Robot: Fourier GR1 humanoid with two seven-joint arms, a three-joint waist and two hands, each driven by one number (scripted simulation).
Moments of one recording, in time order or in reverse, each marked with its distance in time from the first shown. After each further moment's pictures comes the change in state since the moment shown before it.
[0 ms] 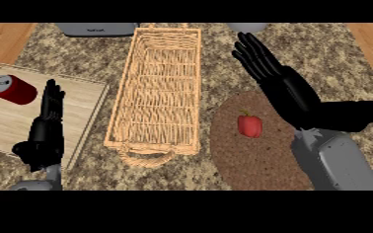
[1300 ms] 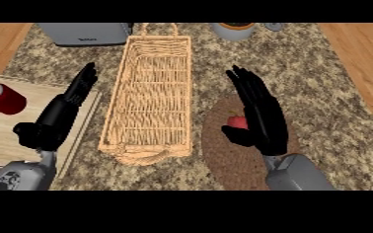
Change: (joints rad) left arm -0.125 0.143 -0.119 -0.072 0.066 -0.355 0.162; right arm 0.117 0.023 0.255 0.092 1.293 -0.547 0.288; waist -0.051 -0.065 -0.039
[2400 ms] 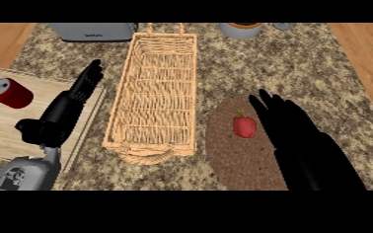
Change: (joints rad) left arm -0.025 -0.033 0.015 -0.001 -0.013 -0.048 0.012; right arm 0.028 0.001 -0.017 -0.718 -0.092 1.027 0.676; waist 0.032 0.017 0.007
